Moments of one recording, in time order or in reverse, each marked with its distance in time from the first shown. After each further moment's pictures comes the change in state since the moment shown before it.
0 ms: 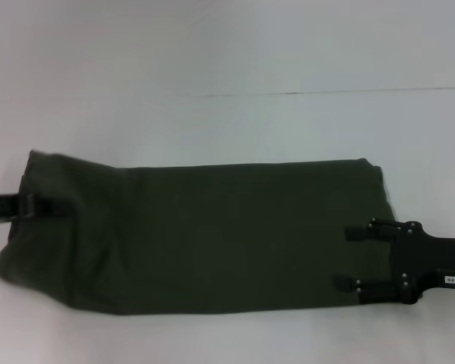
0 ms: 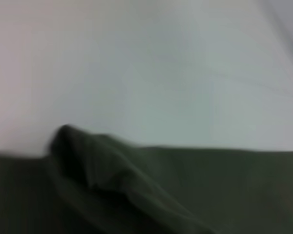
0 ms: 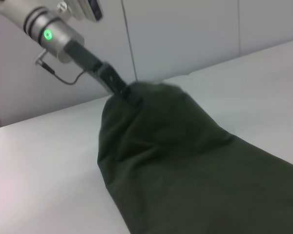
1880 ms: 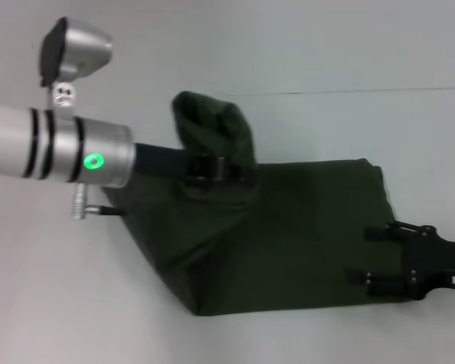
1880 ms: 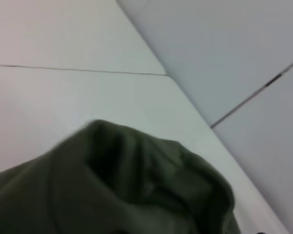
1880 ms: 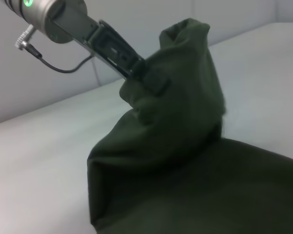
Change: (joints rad) left arm -0.169 -0.106 0.470 -0.069 -0.298 -0.172 -0.138; right arm -0.024 -0.013 0.052 0.073 0.005 0.083 -0.002
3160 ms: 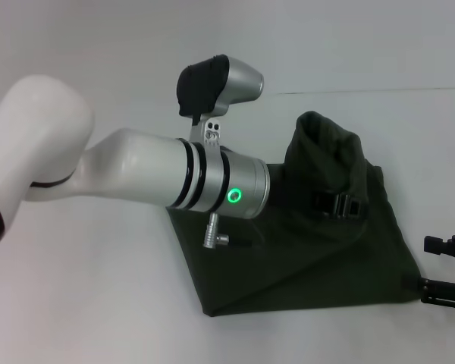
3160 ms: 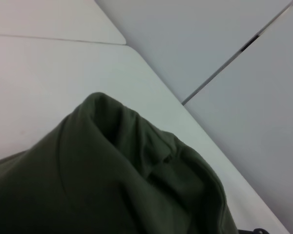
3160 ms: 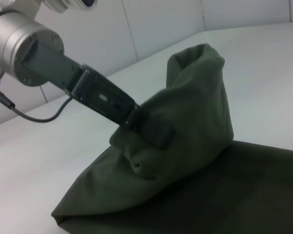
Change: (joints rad) left arm -0.084 -0.006 0.659 -0.167 -0.425 -0.468 -0.040; right arm -0.112 -0.020 0.143 -0.011 0.000 -0.038 -0.007
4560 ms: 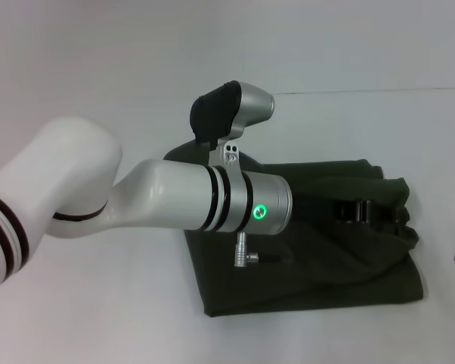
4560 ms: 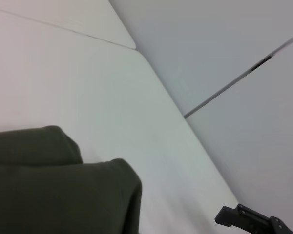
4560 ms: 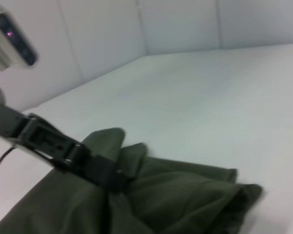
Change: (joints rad) left arm -0.033 0.000 0.223 -0.132 -0.357 -0.174 0.062; right arm -0.027 -0.033 0.161 -0.014 0.001 -0.004 -0.003
